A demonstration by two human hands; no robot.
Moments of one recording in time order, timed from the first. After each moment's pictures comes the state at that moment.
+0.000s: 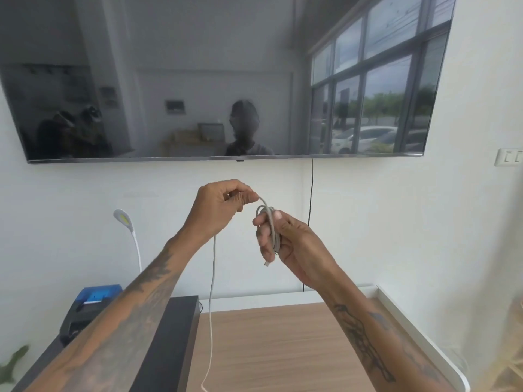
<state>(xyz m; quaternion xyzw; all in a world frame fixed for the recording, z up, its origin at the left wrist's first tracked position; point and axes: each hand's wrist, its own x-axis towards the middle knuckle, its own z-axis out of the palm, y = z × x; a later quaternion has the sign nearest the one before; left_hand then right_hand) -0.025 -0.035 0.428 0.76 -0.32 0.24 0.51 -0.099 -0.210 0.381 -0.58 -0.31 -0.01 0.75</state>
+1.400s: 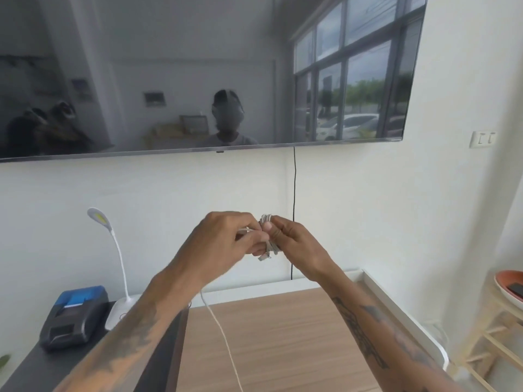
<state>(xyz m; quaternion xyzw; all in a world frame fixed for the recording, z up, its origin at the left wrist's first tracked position) -0.089 -0.061 0.394 0.83 -0.39 0.25 0.31 -0.094 -0.246 0.356 -0.75 -0.23 -0.12 0.61</state>
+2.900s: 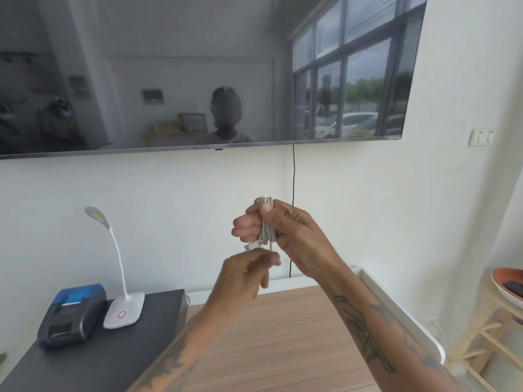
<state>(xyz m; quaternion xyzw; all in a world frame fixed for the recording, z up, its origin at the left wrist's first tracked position) -0.088 -0.090 0.314 0.78 -0.28 0.06 0.55 -0.114 -0.233 0.381 -0.58 -0.30 -0.05 0.75</state>
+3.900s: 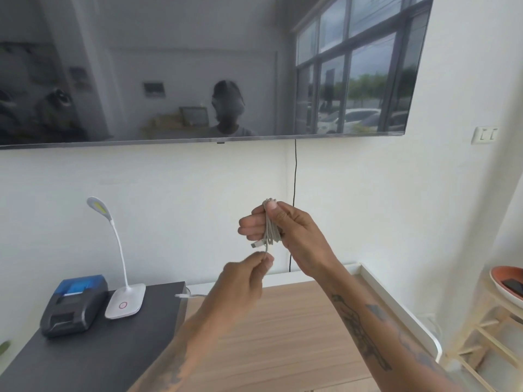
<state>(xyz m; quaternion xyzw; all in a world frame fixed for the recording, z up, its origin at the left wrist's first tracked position) -0.101 -0.082 0.301 0.86 -0.28 0.08 0.41 -0.103 -0.236 0.361 -0.63 -0.25 -0.09 0.73</state>
